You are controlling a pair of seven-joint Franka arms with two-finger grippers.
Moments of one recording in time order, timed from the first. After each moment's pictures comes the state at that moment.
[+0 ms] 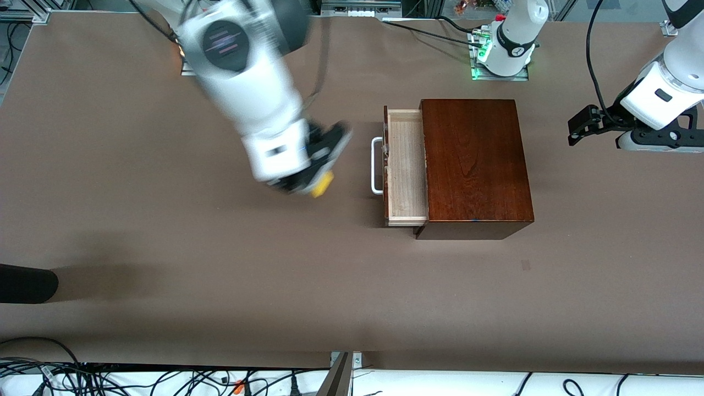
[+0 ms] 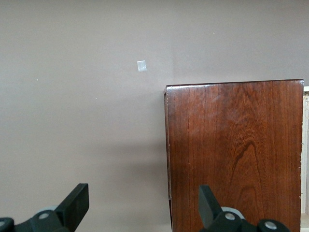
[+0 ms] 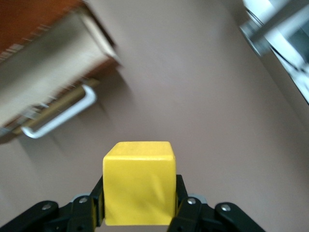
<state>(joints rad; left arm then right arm) -0.06 -0.06 -0.01 -1.74 0.00 1.69 -0.05 0.49 0.61 0.03 -0.91 0.08 1.61 -0.41</state>
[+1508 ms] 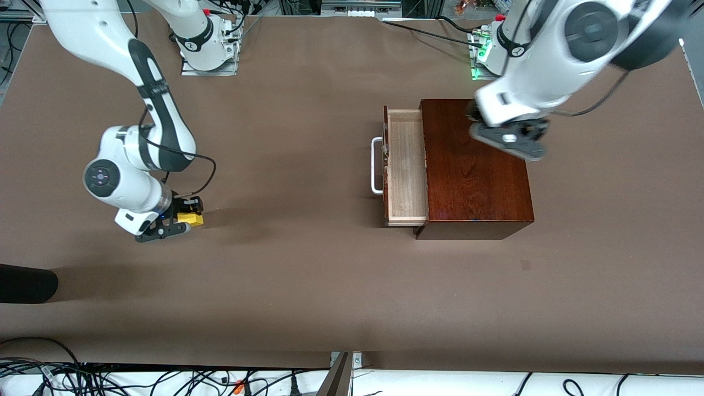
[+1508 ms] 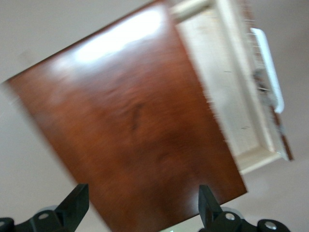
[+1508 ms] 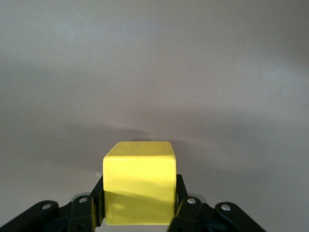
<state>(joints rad) -0.11 0.11 -0.34 -1.69 -0.02 1.63 0.06 0.23 0.51 -0.14 -1.91 0.09 2.36 -0.17</state>
